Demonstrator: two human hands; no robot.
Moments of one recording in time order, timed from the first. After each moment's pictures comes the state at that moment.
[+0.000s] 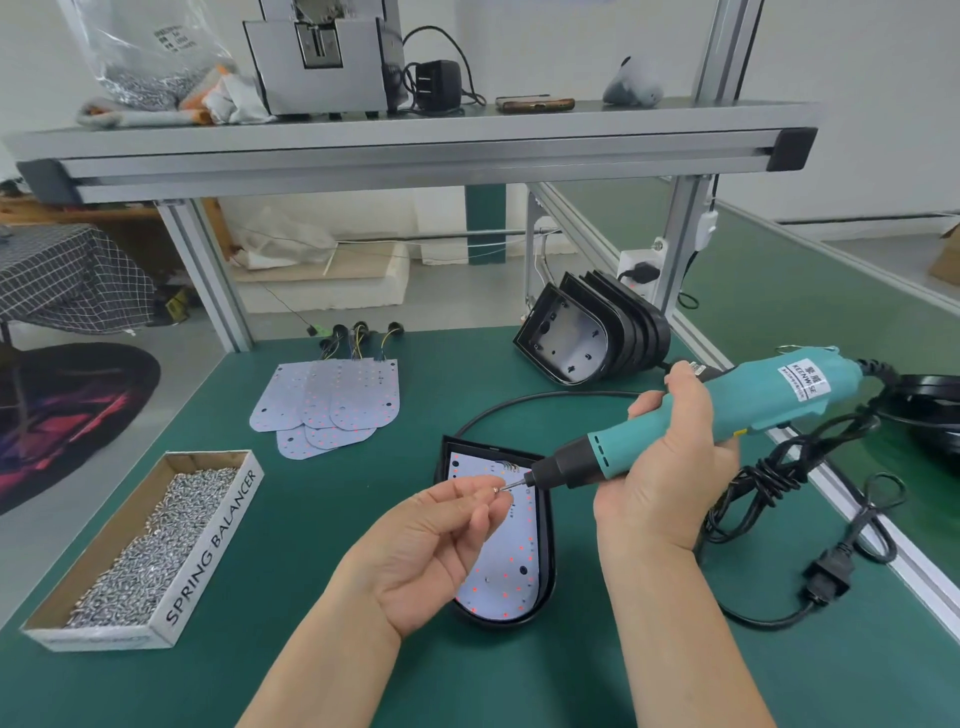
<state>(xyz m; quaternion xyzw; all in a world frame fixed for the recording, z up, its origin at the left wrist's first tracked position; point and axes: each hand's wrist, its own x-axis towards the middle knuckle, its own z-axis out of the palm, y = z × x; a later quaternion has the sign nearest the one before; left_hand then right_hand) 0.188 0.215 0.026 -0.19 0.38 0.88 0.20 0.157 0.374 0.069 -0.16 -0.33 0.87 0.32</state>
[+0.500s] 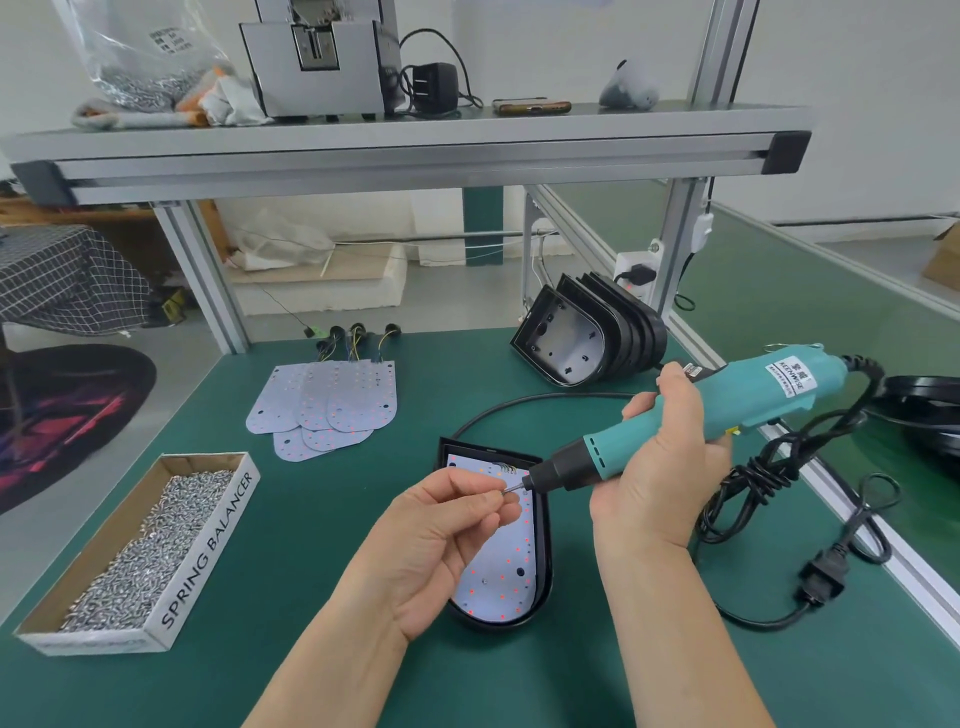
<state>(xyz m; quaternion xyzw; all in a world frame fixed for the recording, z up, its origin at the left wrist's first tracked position) 0.189 0.222 0.027 -0.12 0.47 0.86 0.13 0.152 0.375 0.066 -0.16 -0.34 0.87 0.33</state>
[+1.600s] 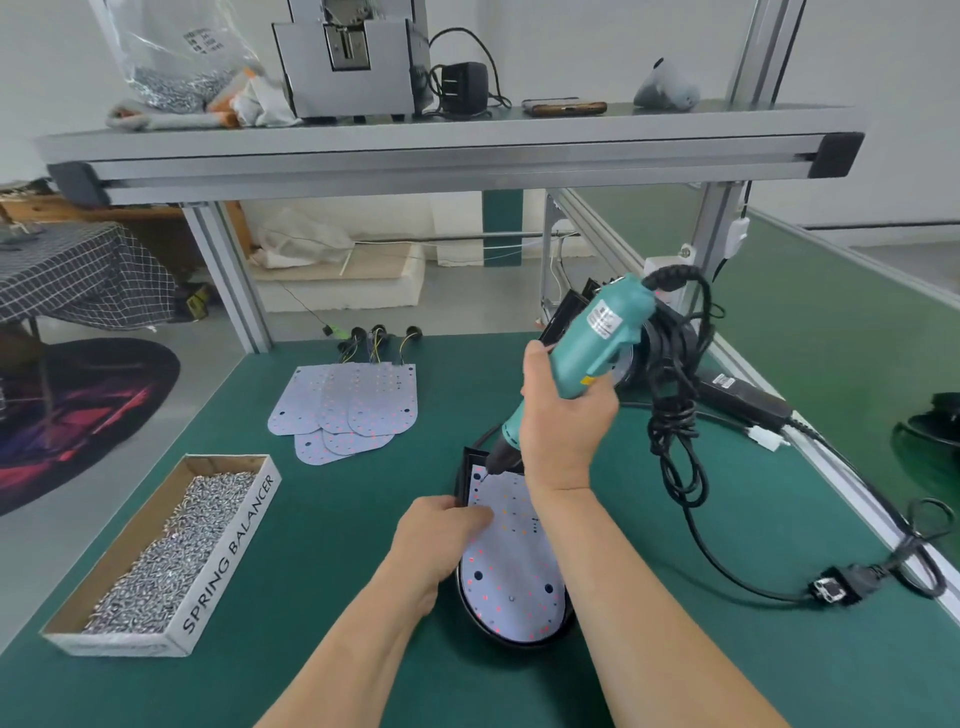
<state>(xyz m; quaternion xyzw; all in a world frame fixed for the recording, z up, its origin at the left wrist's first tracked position) 0.139 0.201 -0.032 -0.19 0.75 0.62 0.10 0.077 0.307 0.035 -0.04 -0.55 0.77 0.33</state>
